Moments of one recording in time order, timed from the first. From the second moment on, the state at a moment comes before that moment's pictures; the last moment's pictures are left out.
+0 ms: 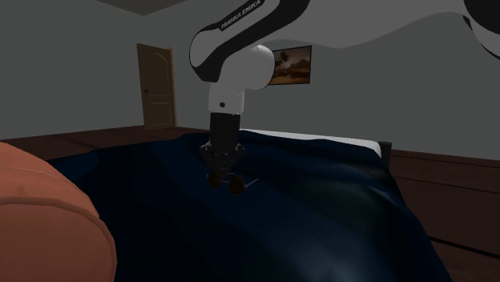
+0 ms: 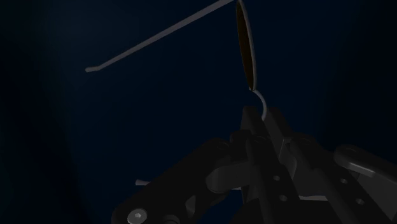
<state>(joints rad) 0.23 0.10 0.26 -1.72 0.11 1.77 -0.04</state>
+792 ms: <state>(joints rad) 0.23 0.11 0.26 -1.60 0.11 1.65 -0.02</state>
